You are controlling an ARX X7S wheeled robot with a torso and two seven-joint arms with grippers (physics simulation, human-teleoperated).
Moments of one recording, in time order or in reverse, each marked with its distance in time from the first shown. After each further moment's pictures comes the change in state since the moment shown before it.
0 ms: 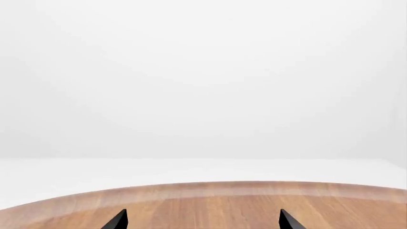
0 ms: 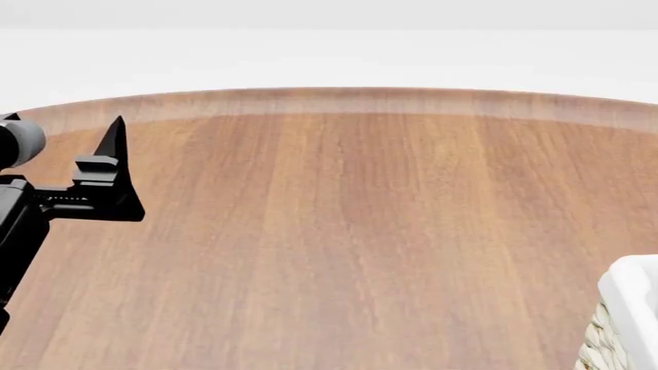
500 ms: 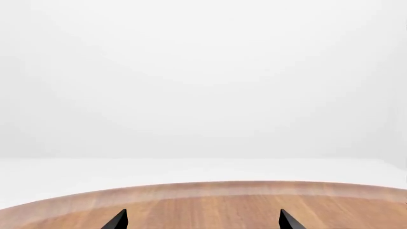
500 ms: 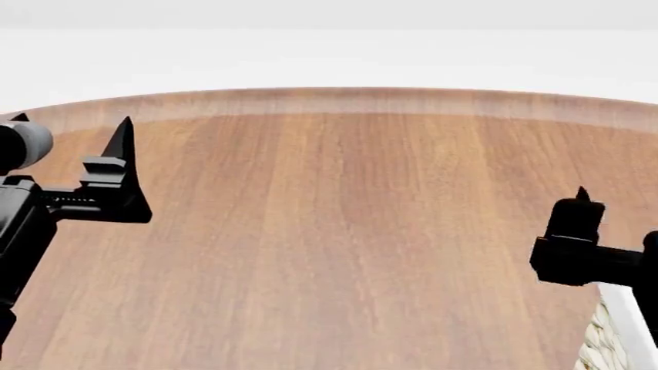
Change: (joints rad) left arm -0.003 0.005 0.014 0.006 -0.010 0.001 -0.011; right arm 0.399 -0.085 -0.514 -0.091 -0.027 0.047 0.055
